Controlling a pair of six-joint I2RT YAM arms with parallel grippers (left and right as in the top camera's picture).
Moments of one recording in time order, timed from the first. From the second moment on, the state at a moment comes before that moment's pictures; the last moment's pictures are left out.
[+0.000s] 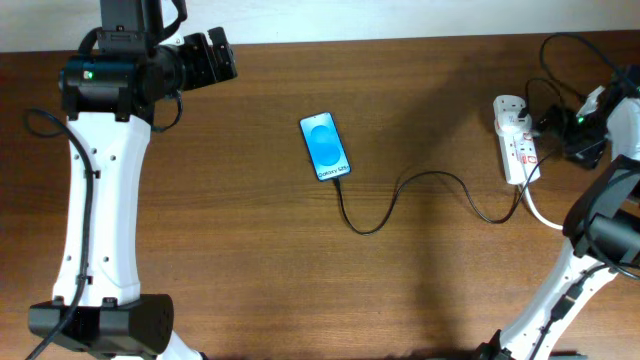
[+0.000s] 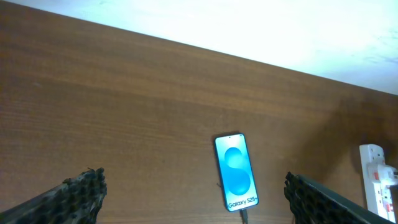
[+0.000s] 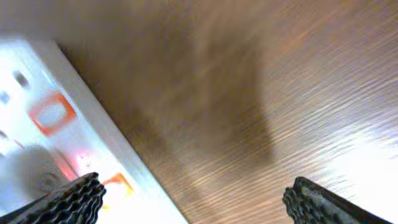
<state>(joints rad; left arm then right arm) -0.08 1.79 2.09 -1.10 0.12 -0.29 -0.55 2.38 2.03 -0.99 -0.21 0.16</state>
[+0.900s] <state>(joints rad) -0.08 1.79 2.09 -1.10 0.12 -0.29 -0.39 2.24 3.12 -1.69 -0.42 -0.06</state>
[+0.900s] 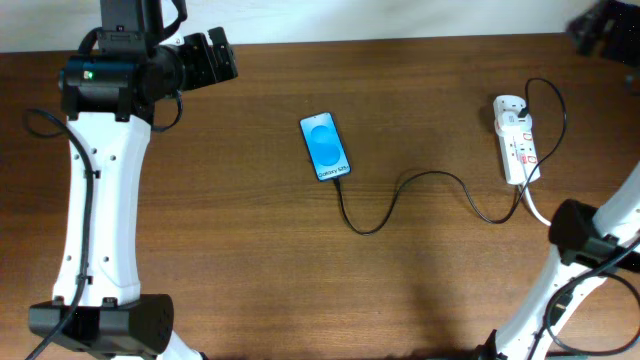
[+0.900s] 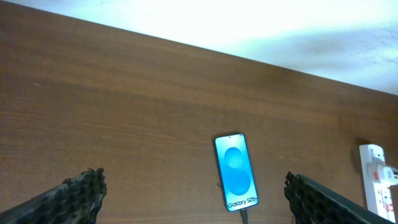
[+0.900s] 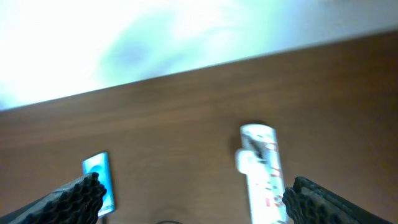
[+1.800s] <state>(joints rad) -0.08 1.79 2.09 -1.10 0.12 -0.29 -0.03 2.12 3.12 -1.69 -0.43 -0.06</state>
